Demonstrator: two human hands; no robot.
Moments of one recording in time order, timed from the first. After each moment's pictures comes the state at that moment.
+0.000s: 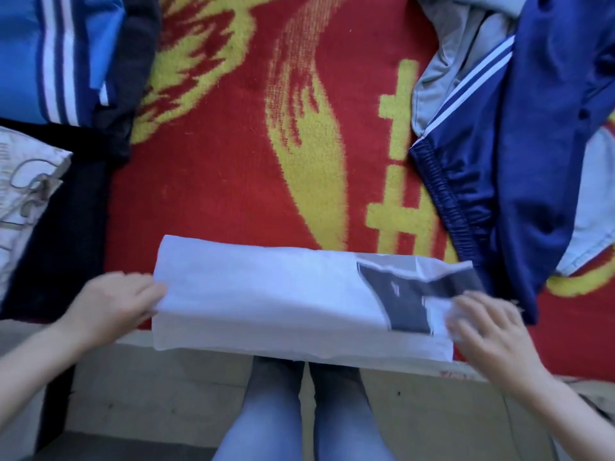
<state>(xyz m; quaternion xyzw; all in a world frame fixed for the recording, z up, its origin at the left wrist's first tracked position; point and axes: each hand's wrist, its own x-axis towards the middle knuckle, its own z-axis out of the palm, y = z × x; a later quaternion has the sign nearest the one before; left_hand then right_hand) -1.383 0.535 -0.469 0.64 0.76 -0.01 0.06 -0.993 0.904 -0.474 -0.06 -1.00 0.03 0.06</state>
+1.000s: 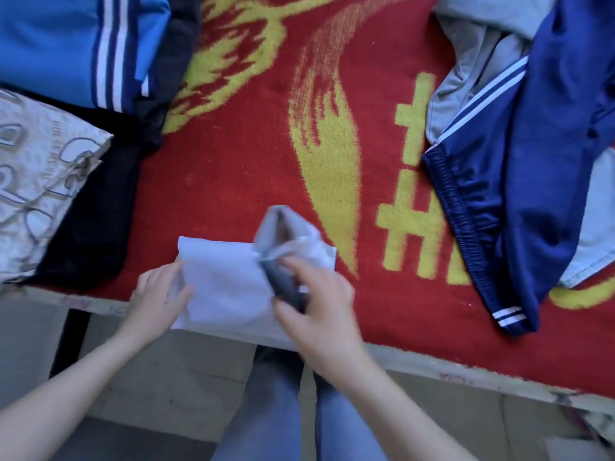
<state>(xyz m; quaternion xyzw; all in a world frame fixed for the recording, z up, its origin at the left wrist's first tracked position) -1.314 0.534 -0.488 0.16 0.94 0.16 0.26 -1.173 0.746 -0.379 -0.29 -0.78 0.55 -0.01</state>
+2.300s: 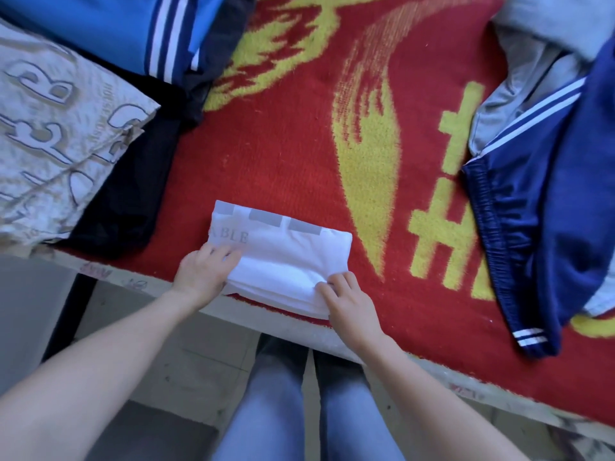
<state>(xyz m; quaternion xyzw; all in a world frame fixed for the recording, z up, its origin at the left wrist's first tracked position) -1.325 0.536 -0.532 0.48 0.87 -0.03 0.09 -1.148 0.746 -0.519 -0.06 -0.98 0.17 0.01</state>
